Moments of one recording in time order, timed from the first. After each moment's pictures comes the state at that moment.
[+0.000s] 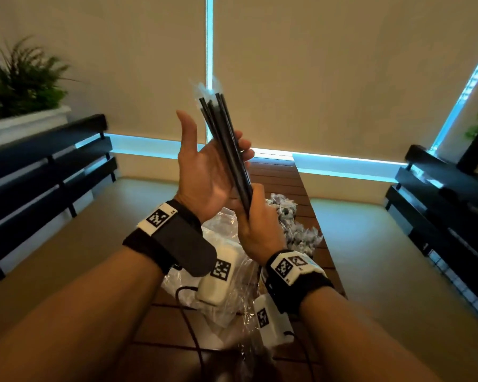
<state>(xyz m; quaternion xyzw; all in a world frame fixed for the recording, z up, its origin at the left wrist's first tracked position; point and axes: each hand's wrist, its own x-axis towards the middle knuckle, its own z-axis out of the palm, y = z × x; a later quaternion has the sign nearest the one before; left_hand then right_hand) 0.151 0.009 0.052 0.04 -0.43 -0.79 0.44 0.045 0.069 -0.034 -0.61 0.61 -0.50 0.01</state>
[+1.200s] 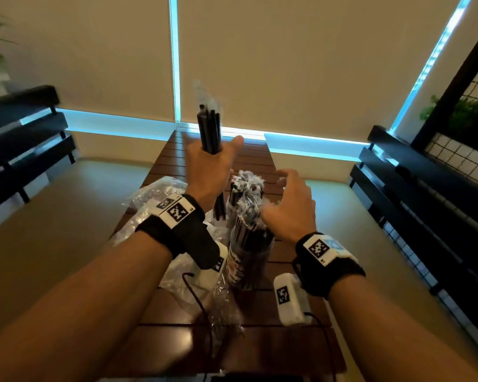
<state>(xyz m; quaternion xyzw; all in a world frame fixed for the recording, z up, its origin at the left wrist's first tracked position) 0.082 0.026 0.011 0.27 -0.60 -0.48 0.58 -0.033 0.135 -0.030 -0.46 0.79 -0.41 -0.01</state>
